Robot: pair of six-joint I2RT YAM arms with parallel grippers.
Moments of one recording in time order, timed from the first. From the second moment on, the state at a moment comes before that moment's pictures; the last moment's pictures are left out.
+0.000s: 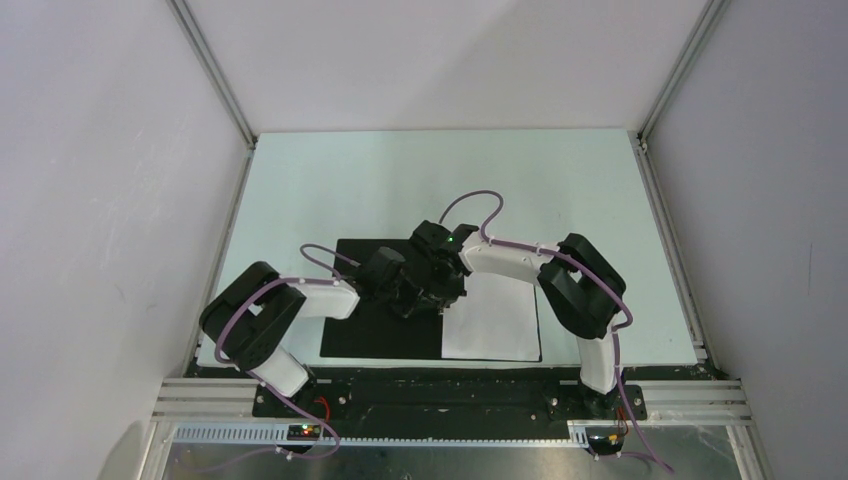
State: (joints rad) left arm -0.70 1.59 0.54 0.17 0.21 -1.48; right arm 0.90 1.98 1.38 -0.75 0.04 0.89
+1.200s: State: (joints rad) left arm -0.73 1.41 0.53 -0.14 0.19 -1.29; right arm 0.91 1.95 1.34 -0.63 0.08 0.90
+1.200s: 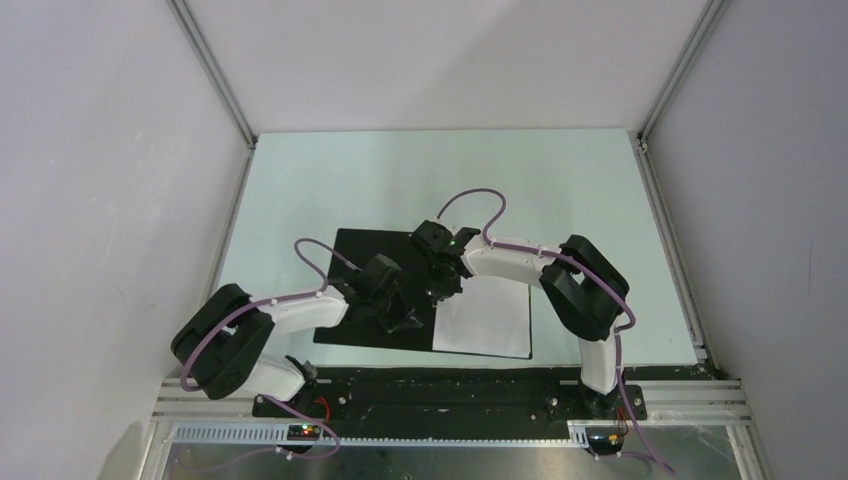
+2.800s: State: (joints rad) left arm -0.72 1.42 0.55 -0.17 0.17 -1.25; right arm 0.98 2.01 1.45 -0.72 0.24 0.85
